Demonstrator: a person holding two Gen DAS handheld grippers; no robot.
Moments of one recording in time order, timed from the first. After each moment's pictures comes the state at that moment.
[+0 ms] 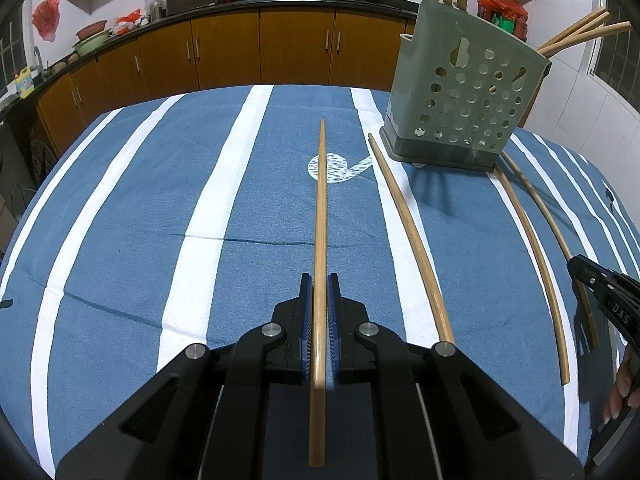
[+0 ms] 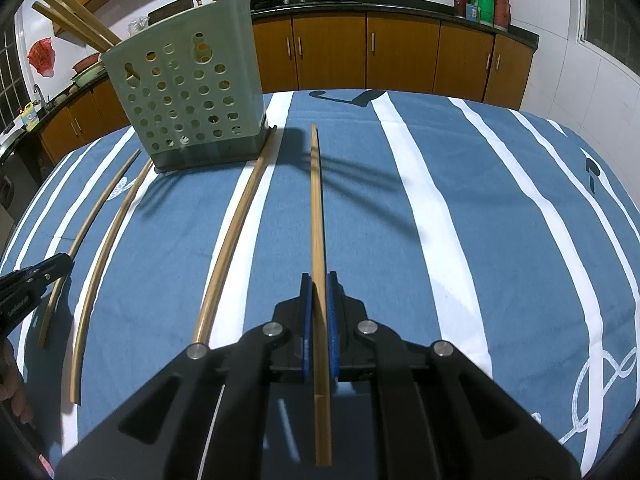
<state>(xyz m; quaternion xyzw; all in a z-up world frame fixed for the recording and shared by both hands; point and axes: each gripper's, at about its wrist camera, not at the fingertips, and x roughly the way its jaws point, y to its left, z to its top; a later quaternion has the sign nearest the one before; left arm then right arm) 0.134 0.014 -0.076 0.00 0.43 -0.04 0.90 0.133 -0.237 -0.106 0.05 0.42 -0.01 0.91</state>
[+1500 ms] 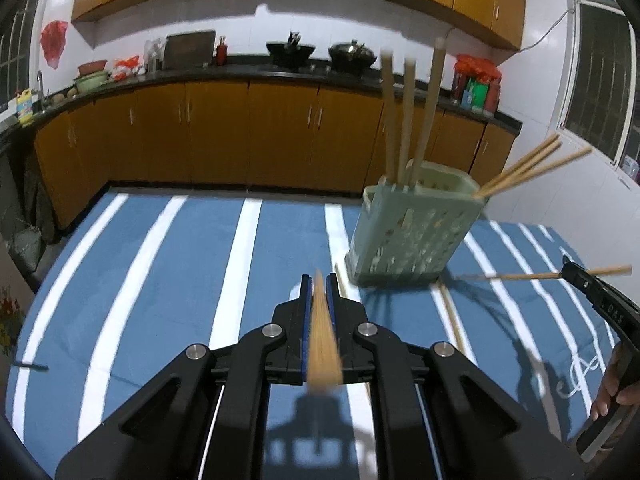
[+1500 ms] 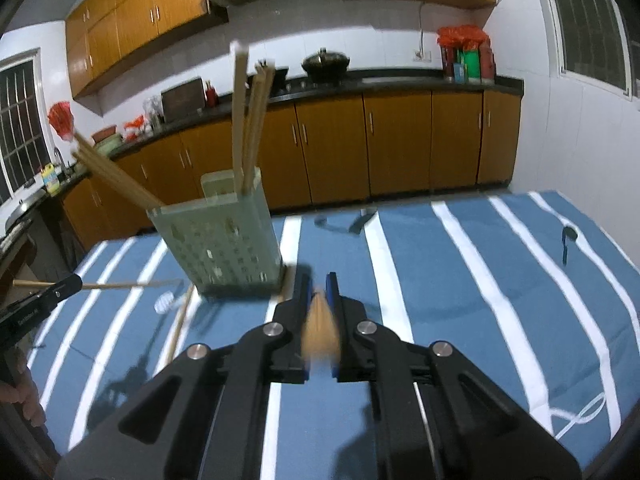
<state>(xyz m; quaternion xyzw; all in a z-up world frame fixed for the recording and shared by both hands) 0.127 0.025 0.033 -0.04 0.31 -0.08 0.95 0.111 -0.254 0.004 0.08 0.28 -0.01 0.96</state>
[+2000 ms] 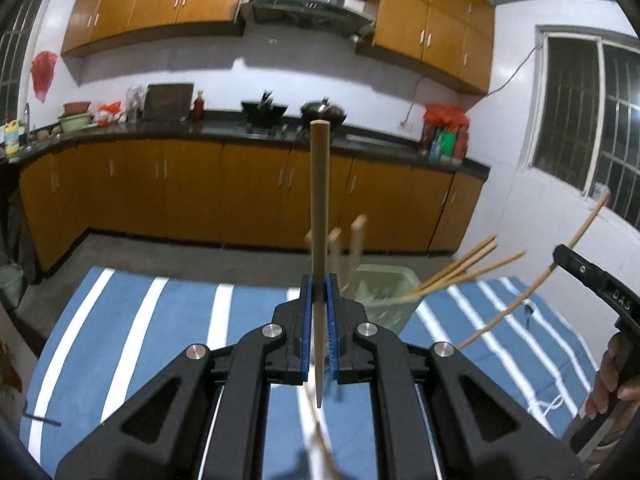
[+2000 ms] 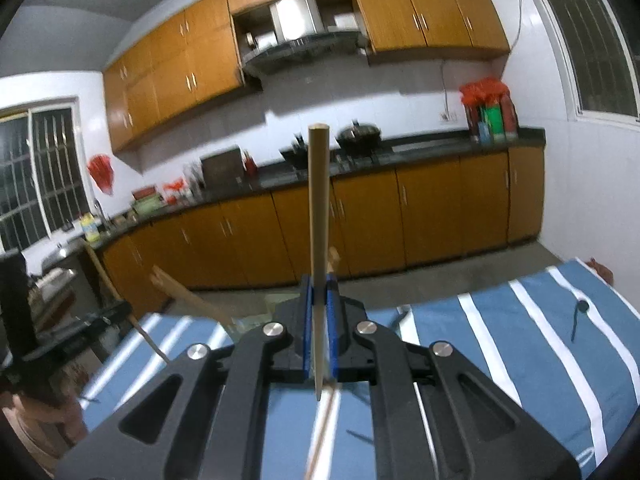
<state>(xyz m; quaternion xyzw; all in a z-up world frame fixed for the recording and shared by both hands) 0.120 0.011 0.117 -0.05 0.21 -0.13 0.97 0.090 -0.255 0.115 0.11 0.15 0.06 0.98</state>
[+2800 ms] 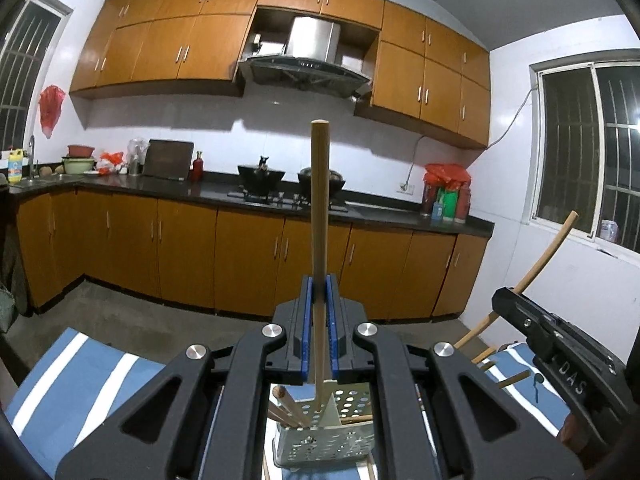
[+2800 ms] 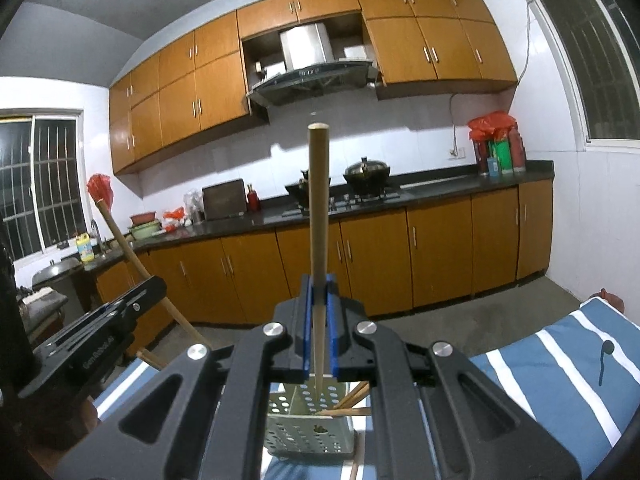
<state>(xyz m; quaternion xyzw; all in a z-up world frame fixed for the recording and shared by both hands) 0.171 -0.038 0.134 -0.07 0.11 -0.11 0.99 0.169 -0.224 0.120 0.10 0.10 0.05 0.99</state>
